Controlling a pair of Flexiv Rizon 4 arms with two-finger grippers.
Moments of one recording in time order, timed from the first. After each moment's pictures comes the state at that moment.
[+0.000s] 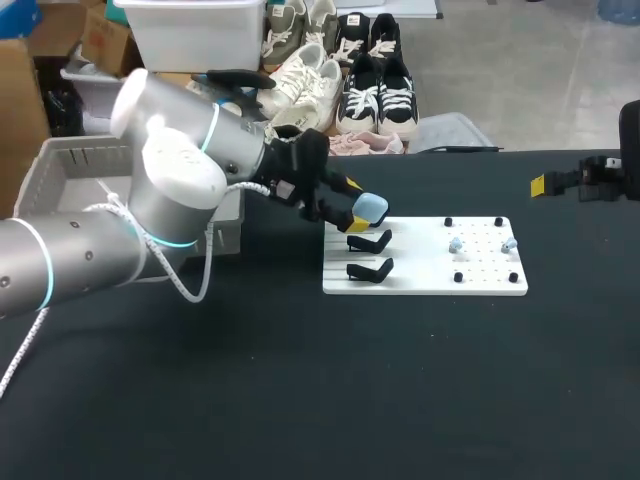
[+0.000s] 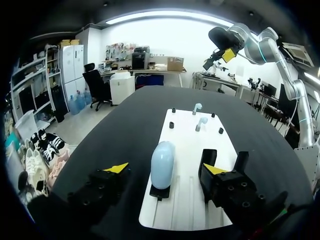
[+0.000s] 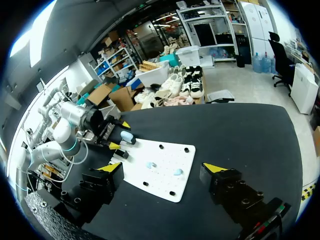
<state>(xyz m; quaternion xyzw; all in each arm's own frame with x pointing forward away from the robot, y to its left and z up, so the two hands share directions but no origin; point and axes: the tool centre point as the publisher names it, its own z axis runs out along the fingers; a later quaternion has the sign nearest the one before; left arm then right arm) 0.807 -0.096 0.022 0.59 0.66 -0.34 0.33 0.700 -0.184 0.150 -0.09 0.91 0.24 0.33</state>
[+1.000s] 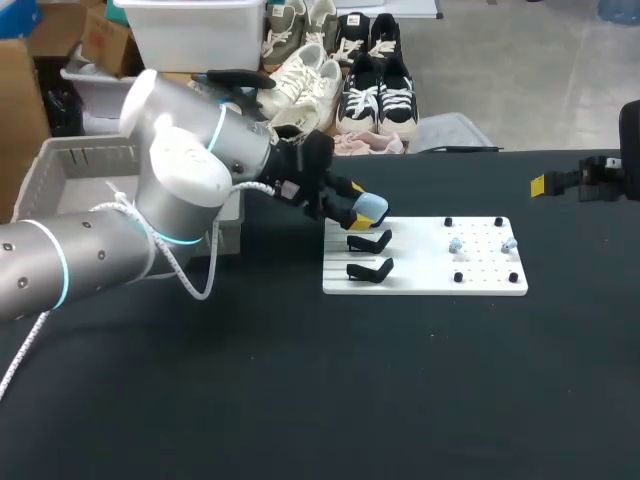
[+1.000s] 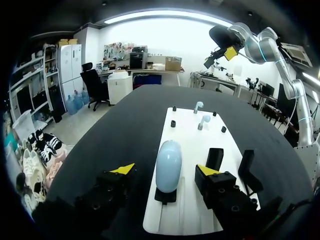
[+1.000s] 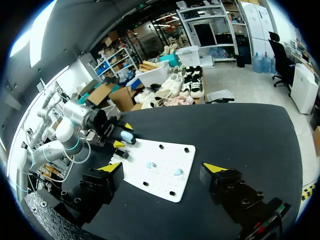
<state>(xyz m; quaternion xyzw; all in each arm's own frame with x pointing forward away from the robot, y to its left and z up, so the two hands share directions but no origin) 0.814 -0.102 0.013 0.59 0.65 -0.34 0.32 0.700 -0.184 0.150 -0.09 0.91 0.24 0.33</state>
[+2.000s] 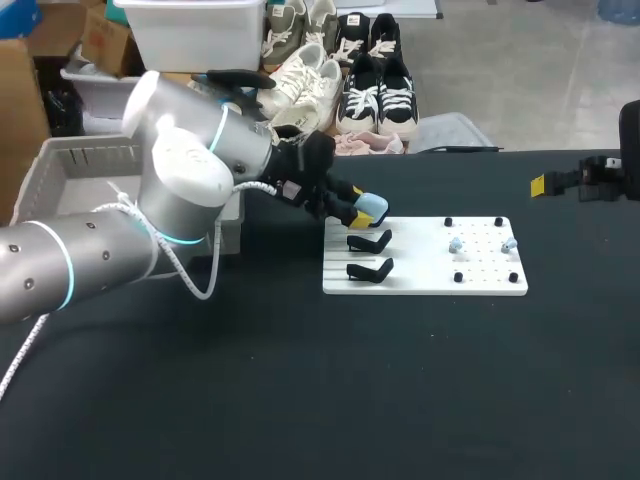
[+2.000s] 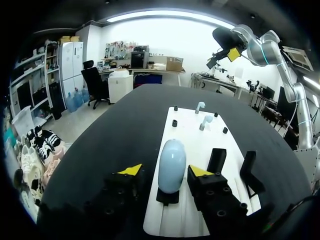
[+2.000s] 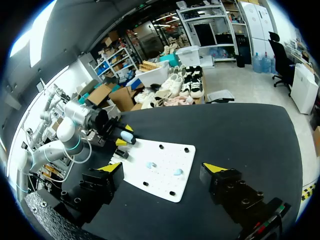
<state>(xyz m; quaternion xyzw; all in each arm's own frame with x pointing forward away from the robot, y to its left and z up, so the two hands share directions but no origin) 0.816 -0.105 0.010 0.59 0.66 -0.35 0.32 0.700 -0.184 0.150 -0.09 0.91 0.24 0.33</state>
